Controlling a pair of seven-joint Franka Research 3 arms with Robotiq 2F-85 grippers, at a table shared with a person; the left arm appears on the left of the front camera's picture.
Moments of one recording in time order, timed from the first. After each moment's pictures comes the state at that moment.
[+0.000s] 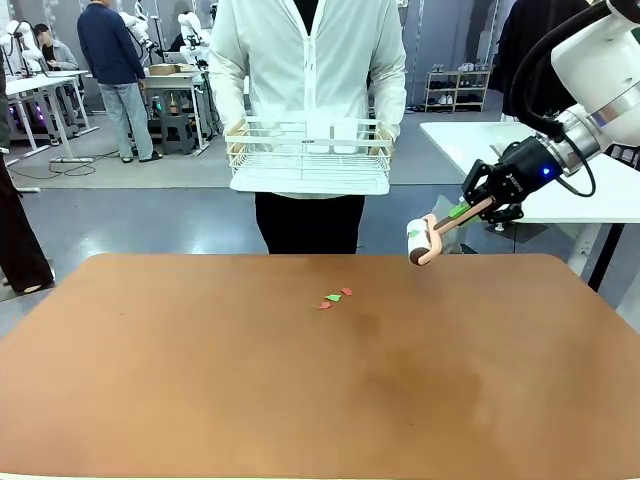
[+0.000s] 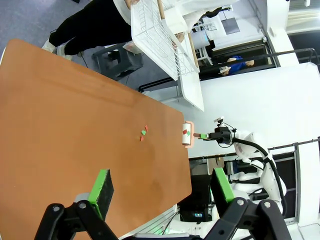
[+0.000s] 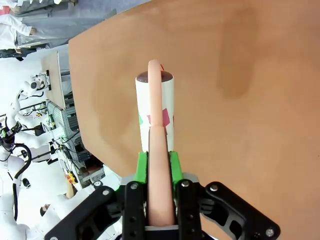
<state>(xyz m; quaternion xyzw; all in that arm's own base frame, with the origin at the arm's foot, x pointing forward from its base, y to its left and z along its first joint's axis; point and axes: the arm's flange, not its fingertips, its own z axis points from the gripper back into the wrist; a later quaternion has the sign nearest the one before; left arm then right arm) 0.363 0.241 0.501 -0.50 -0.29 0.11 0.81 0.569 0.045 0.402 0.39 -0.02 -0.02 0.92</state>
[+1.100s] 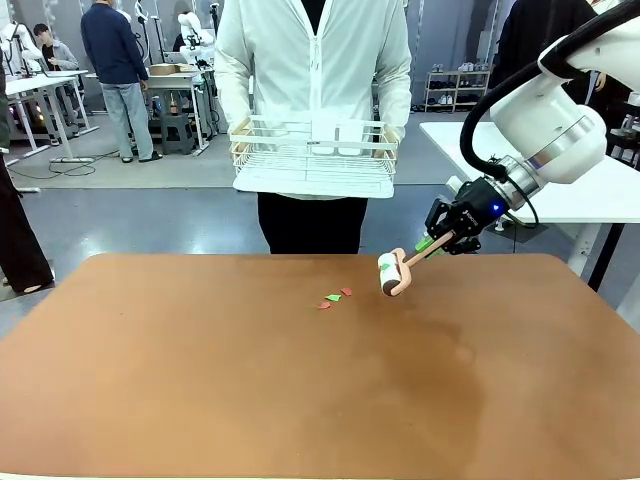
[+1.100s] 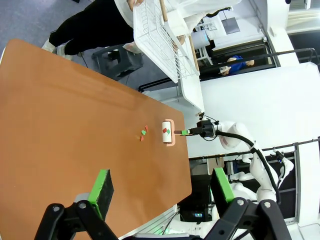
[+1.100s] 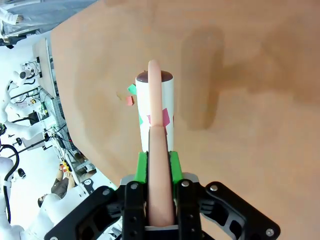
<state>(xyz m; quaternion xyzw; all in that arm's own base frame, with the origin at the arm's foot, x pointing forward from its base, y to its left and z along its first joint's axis) 0.363 0.241 0.501 -0.50 -0.29 0.11 0.81 0.617 0.092 0.318 0.38 0.03 0.00 0.92</state>
